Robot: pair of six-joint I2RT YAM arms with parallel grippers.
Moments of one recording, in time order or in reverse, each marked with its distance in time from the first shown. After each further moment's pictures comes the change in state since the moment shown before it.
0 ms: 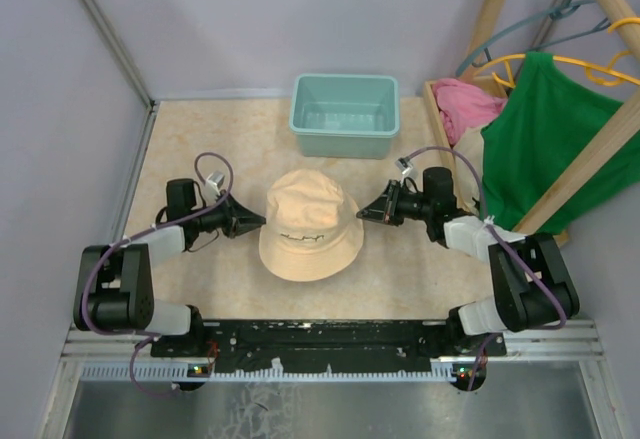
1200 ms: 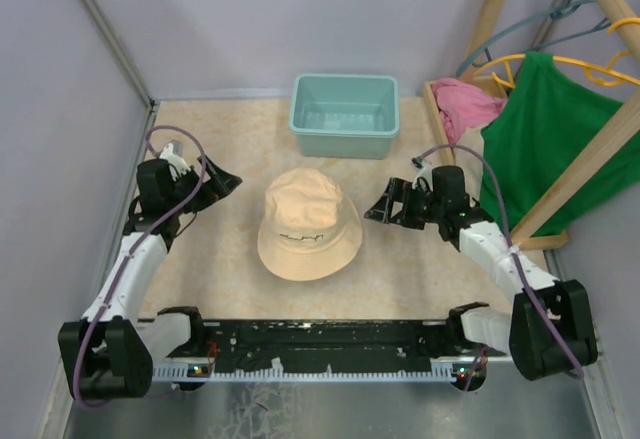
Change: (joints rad) left arm 0.011 -0.343 0.192 -0.327 -0.573 0.247; right arm -0.003 -0.225 0.063 -0.449 0.243 -0.171
